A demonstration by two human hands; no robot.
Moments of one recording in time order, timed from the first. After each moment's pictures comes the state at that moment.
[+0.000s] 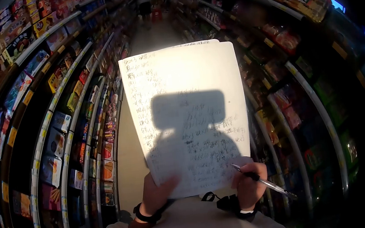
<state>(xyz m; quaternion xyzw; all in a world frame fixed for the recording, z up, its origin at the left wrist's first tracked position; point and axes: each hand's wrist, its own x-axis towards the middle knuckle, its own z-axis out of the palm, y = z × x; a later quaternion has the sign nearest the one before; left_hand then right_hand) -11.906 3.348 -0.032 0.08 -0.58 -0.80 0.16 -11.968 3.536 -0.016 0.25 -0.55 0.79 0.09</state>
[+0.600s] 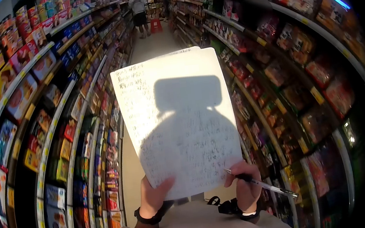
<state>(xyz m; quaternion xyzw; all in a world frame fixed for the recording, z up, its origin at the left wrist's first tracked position) -12.336 3.134 -0.023 0.09 -0.56 -0.78 0.24 -12.401 3.318 -0.010 0.34 -0.57 0.74 0.11</state>
